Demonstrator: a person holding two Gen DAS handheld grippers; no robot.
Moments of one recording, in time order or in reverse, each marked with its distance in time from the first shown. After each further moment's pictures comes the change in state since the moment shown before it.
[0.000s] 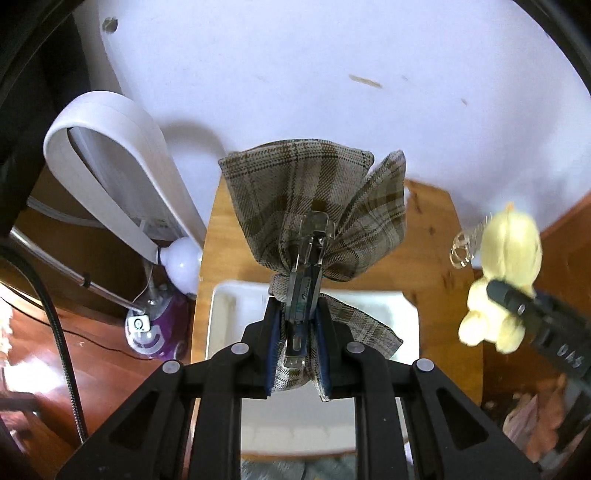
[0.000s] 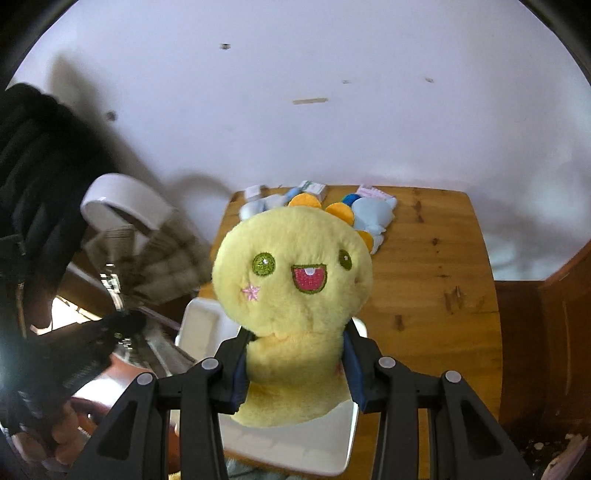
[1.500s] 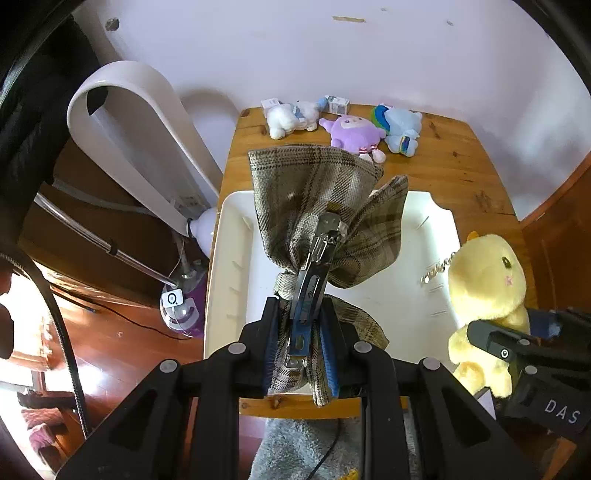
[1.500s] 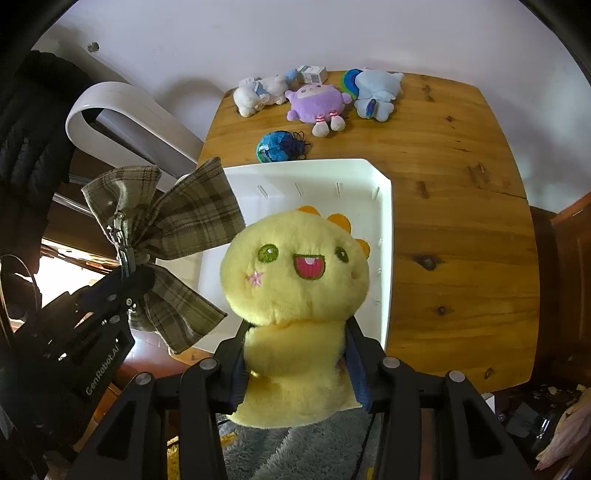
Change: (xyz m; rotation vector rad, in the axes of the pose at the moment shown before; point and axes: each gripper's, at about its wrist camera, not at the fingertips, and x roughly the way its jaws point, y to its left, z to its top) left arm 0.028 -0.005 -0.111 0.317 0.091 0.201; right arm 0.062 0.000 -0.105 0.066 0.286 0.017
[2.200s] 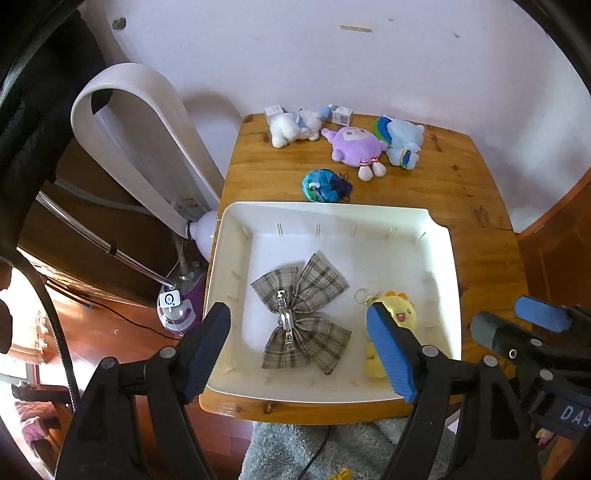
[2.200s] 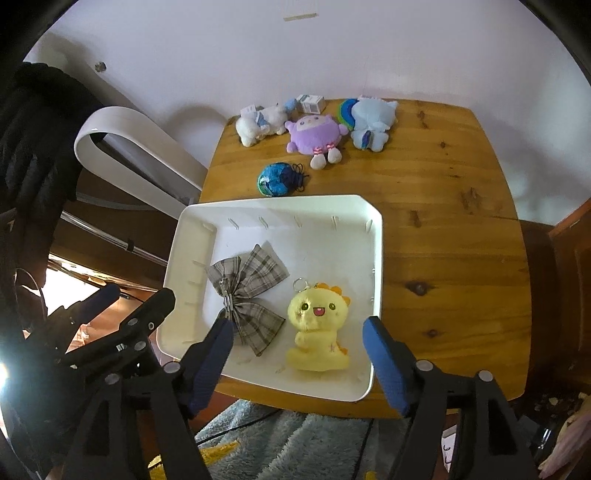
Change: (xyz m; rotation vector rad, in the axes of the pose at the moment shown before) left arm -0.009 0.001 0.010 -0.039 -0.012 -0.004; right arm -0.028 -0.004 0.008 0.001 -0.097 0.006
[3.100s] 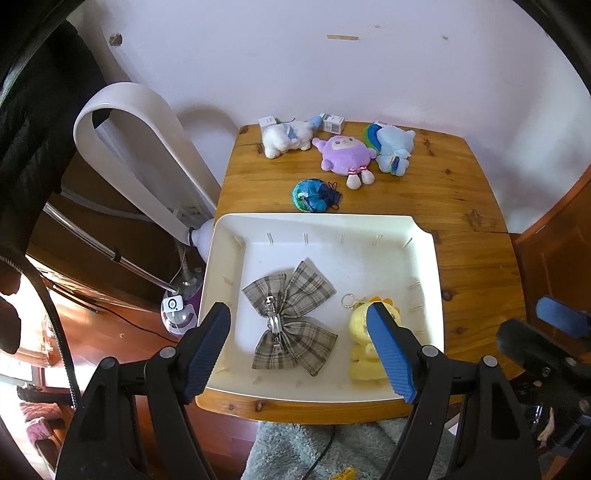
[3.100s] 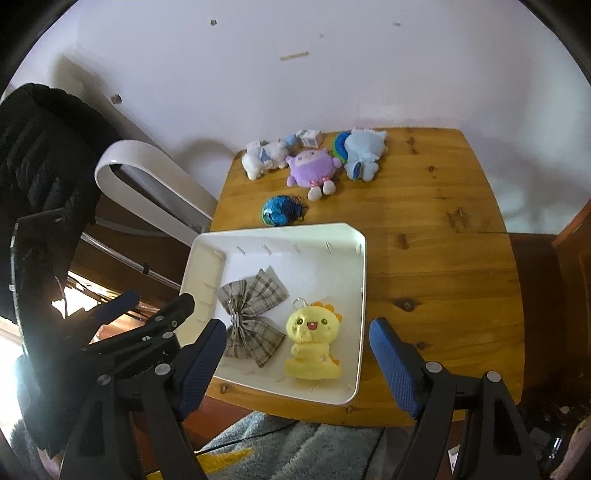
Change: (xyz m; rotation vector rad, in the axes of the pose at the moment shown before) left arm -0.015 -0.025 0.006 0.017 -0.017 0.027; right arm -0.043 -0.023 -0.009 0.021 -0.130 0.059
